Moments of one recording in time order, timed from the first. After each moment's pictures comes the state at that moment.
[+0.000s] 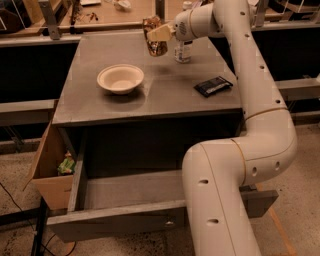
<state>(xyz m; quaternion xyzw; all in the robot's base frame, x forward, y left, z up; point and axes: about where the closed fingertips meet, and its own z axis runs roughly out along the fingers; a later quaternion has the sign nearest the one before) 0.871 -0.013 0.951 -0.36 0.74 0.26 0.50</state>
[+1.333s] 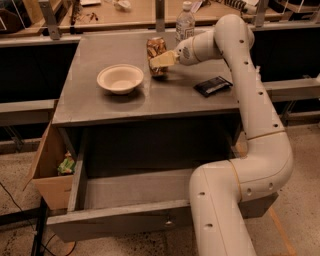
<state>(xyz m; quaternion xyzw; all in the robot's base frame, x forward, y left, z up) 0.840 -0.030 0.866 -0.32 0.80 0.29 0.41</state>
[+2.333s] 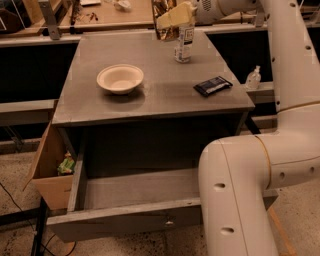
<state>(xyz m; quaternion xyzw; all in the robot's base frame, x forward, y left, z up) 0.774 -0.050 1.017 -0.34 0.79 0.31 0.42</state>
